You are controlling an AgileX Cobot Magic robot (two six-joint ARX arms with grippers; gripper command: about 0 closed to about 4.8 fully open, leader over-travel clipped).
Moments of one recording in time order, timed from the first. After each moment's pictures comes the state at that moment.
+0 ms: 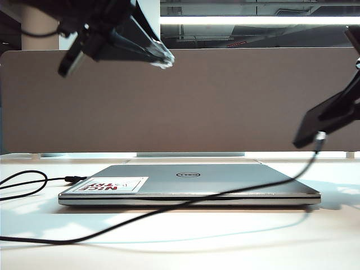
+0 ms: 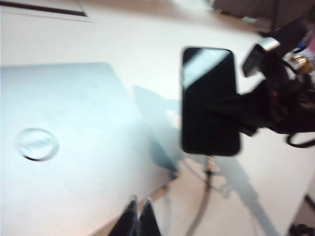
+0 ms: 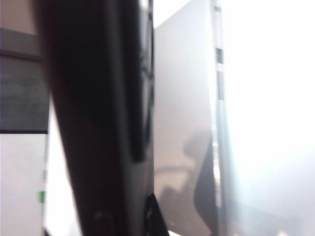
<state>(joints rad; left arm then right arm) -0.76 1.14 0.69 0.11 0.12 -0.50 -0.12 1.26 0.66 -0.15 -0.82 0.56</state>
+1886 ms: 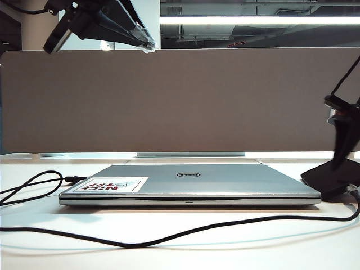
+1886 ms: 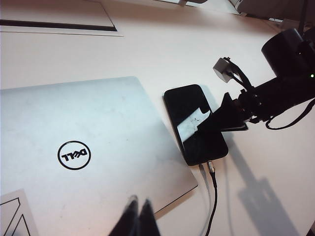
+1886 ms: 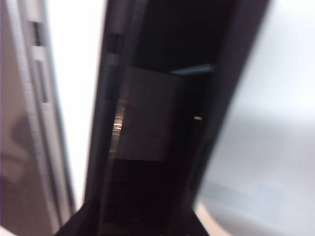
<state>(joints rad) -0.70 1.12 0.80 -0.07 0.12 -0.46 -0.12 1.79 1.21 -0.84 -0.51 -0.02</state>
